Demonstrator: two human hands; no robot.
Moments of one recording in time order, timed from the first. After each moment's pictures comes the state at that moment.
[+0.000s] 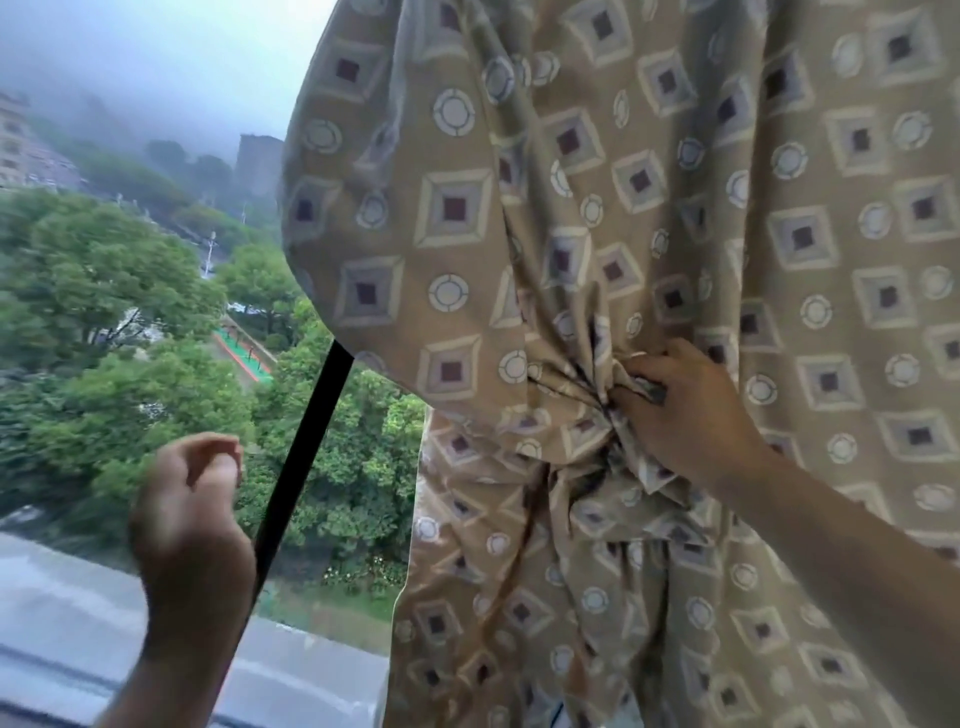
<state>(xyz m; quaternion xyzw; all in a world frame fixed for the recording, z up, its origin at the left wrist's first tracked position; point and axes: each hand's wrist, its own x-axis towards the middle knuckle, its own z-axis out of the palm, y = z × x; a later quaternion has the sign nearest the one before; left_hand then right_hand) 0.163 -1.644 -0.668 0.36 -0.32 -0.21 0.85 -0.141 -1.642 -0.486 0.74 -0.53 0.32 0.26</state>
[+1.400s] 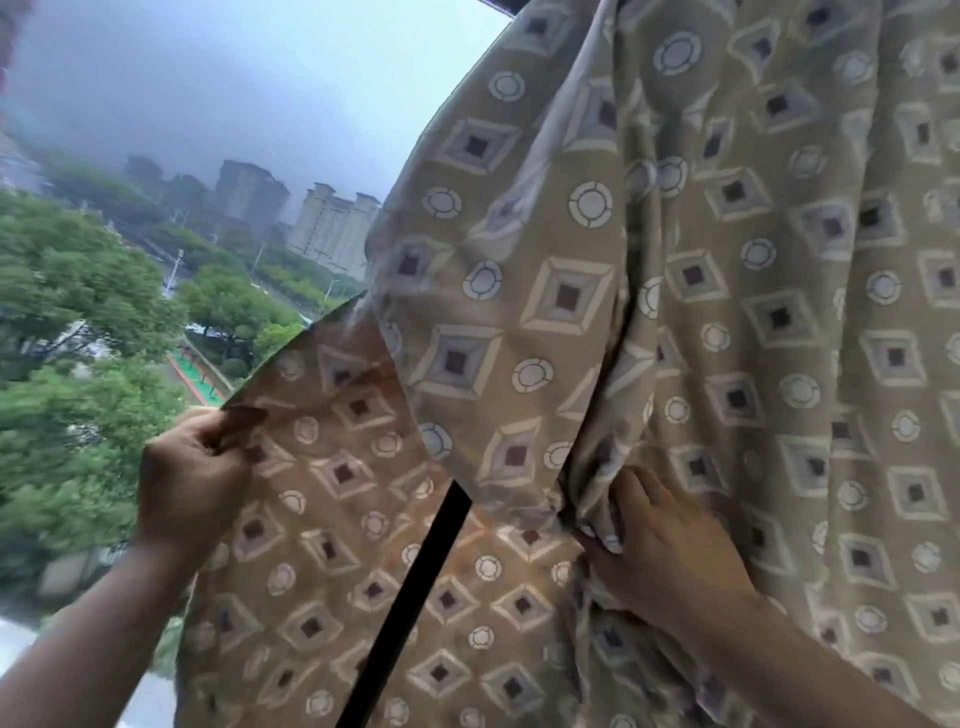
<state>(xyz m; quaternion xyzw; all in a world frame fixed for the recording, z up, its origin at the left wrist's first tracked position) 0.296 -1.766 -0.666 0.42 -0.46 -0.13 0.77 -0.055 -1.659 -0.544 0.71 -0.55 0.13 0.41</state>
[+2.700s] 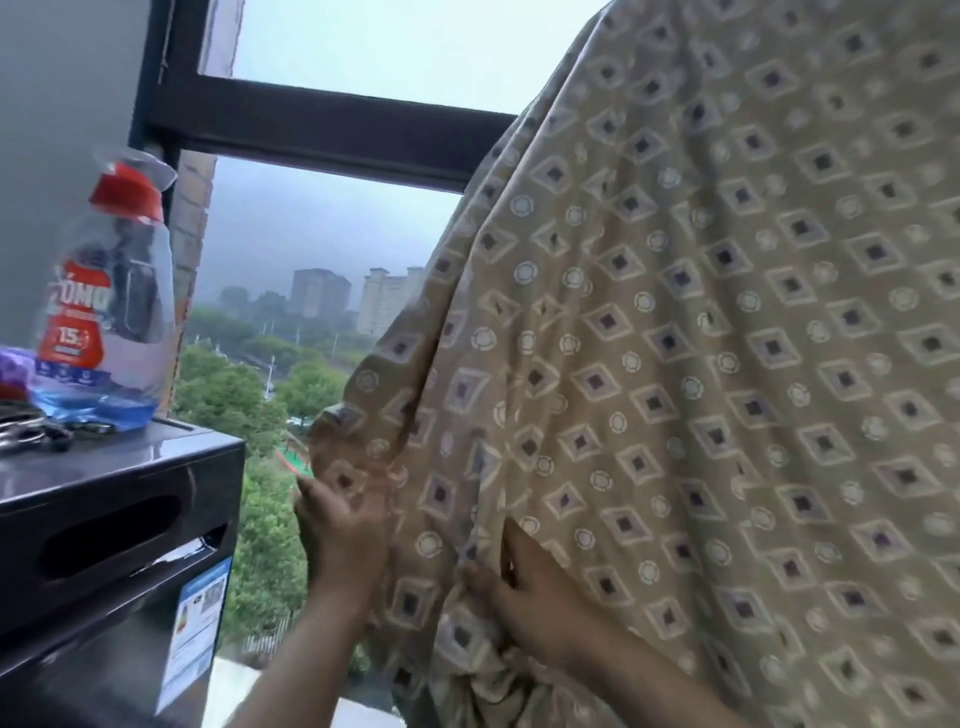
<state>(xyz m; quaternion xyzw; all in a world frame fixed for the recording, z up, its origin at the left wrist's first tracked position) 0.244 -1.585 -0.593 0.56 -0.40 -0.20 0.70 0.056 -1.536 -0.568 0.82 -0.44 0.33 -0.19</state>
